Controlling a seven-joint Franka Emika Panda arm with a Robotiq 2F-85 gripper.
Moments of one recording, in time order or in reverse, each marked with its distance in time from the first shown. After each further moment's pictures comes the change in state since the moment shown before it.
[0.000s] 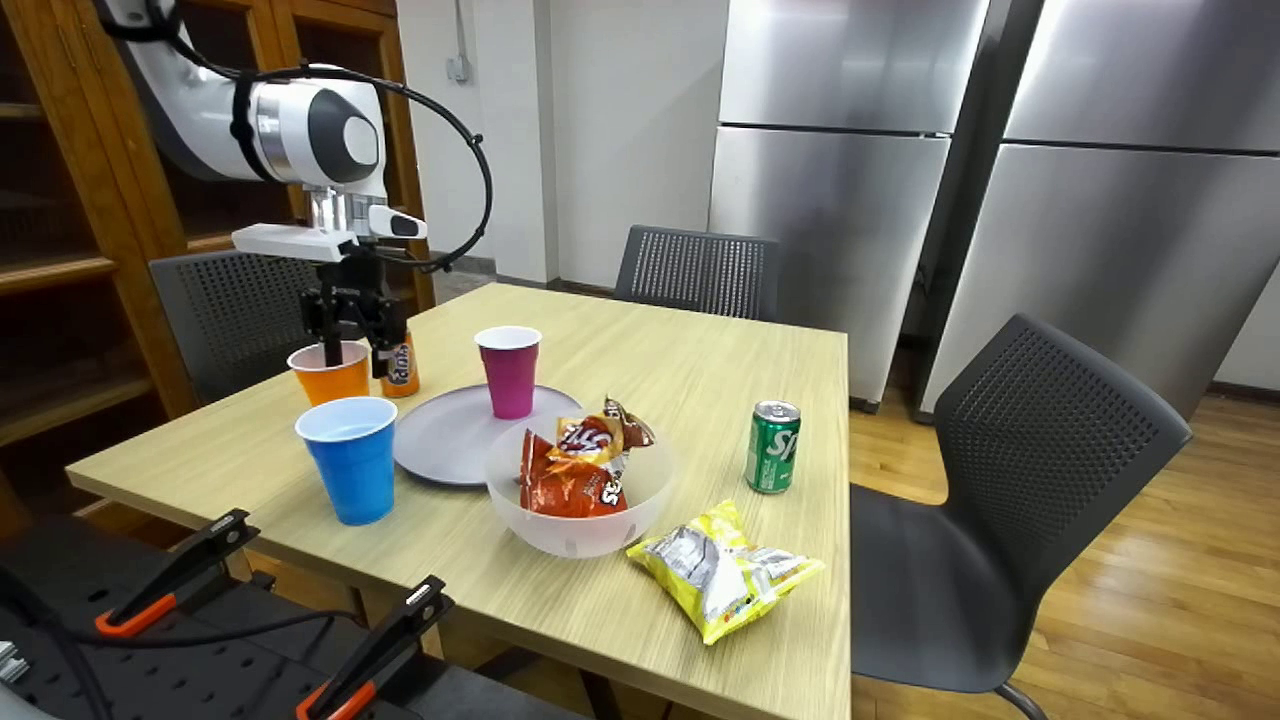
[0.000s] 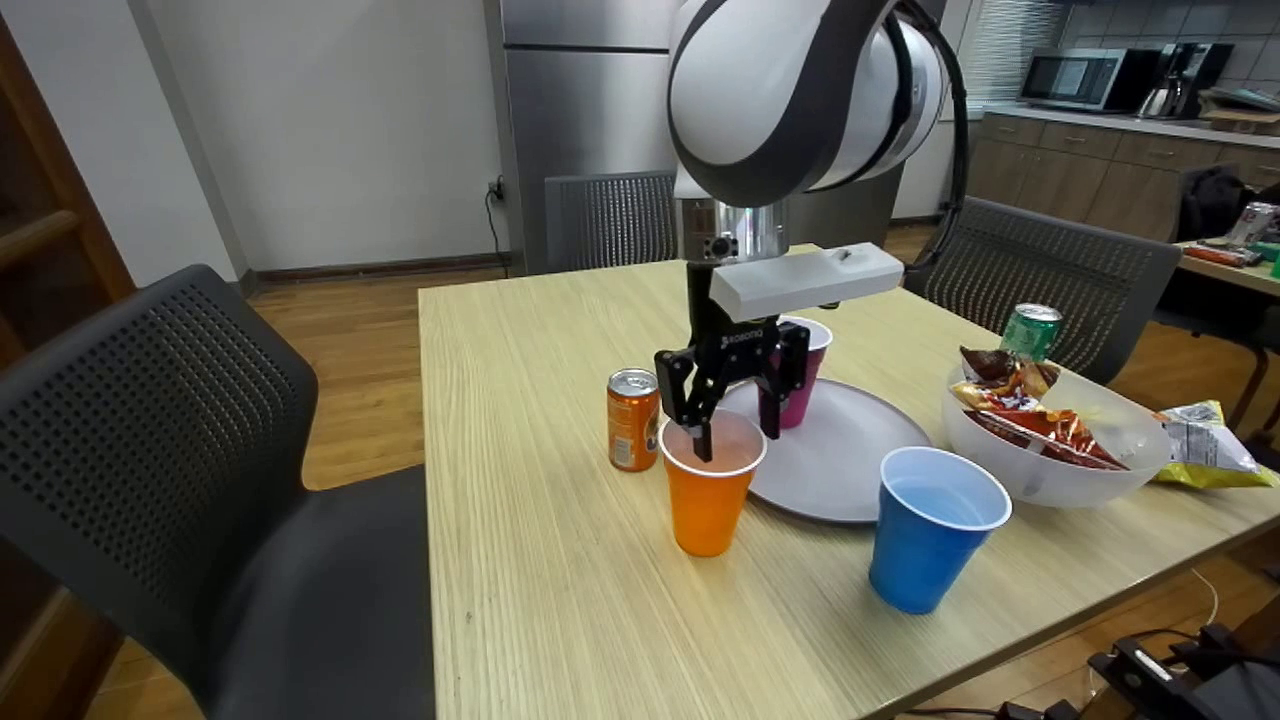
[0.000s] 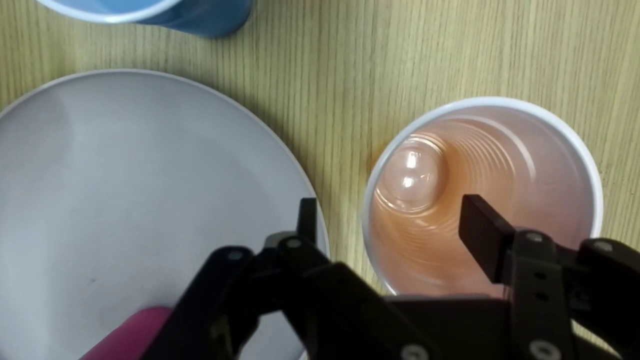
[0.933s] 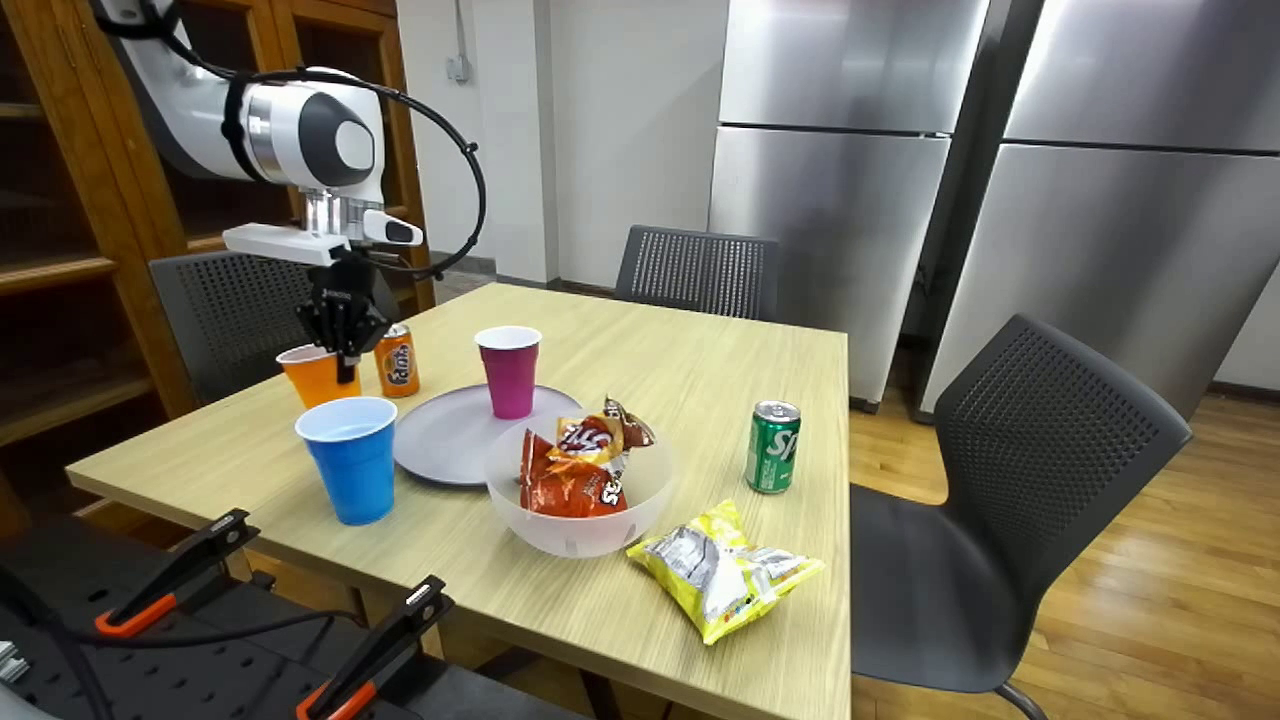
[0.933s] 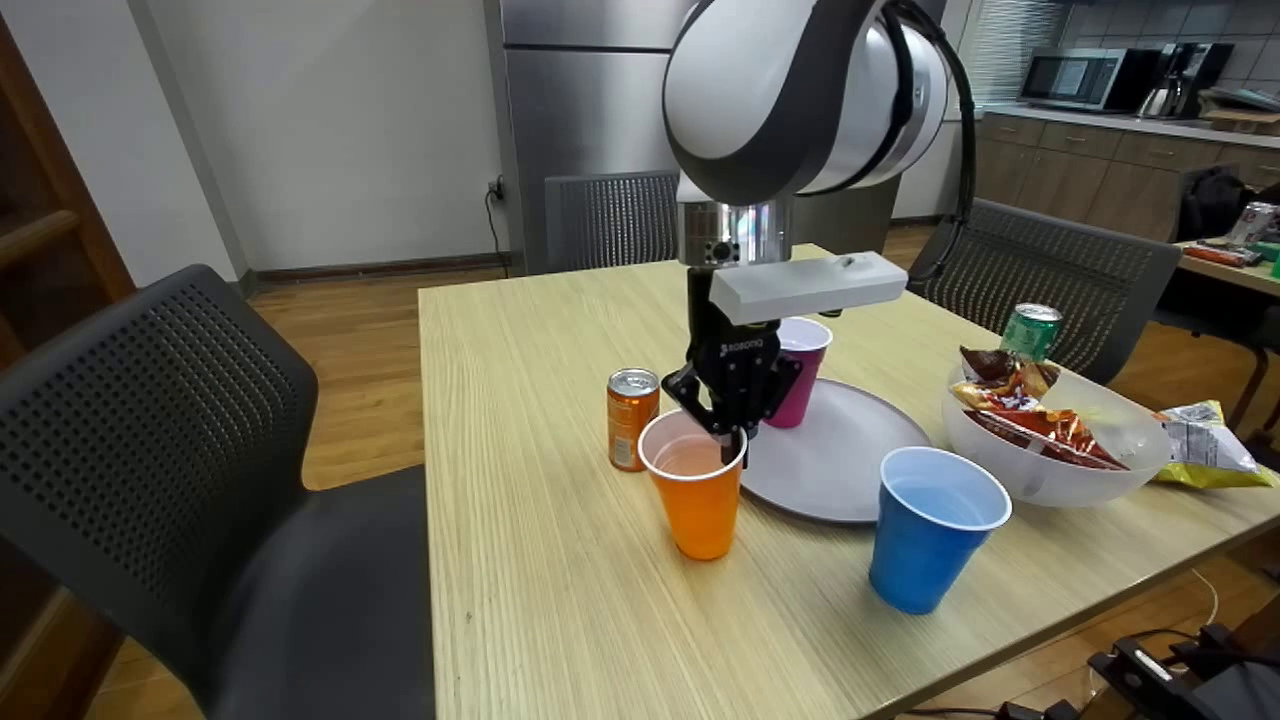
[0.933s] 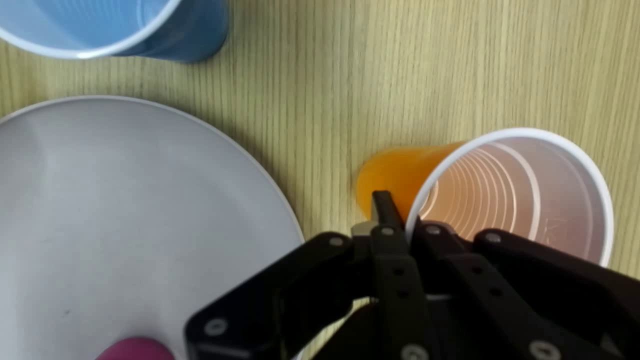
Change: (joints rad) arm -0.003 -0.004 0.013 -0.017 0.069 0.000 -0.035
